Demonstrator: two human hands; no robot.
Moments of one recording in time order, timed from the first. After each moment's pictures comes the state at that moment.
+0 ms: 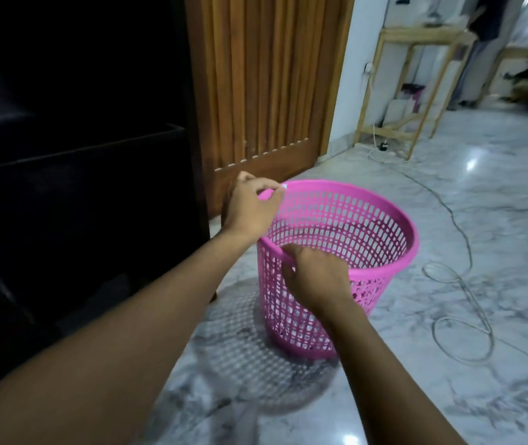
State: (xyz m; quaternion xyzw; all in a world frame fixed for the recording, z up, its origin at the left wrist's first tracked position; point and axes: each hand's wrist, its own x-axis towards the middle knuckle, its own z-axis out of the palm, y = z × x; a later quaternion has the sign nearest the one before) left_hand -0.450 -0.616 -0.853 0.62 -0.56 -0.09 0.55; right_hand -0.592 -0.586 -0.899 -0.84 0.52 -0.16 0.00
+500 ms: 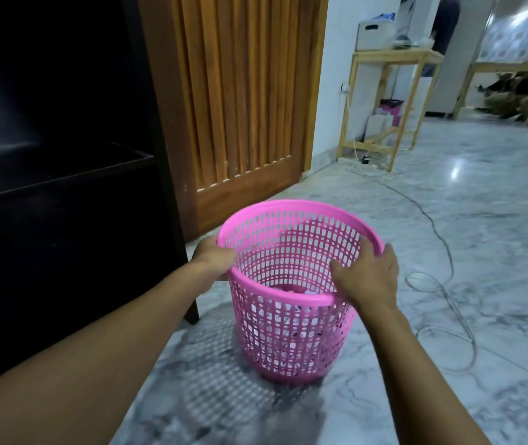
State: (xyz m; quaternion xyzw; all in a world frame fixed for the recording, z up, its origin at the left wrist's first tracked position) left_hand -0.451 -0.612 -0.878 0.74 -0.38 -0.35 0.44; right_hand -0.685 -0.617 -0.883 -0.60 0.72 -0.29 0.18
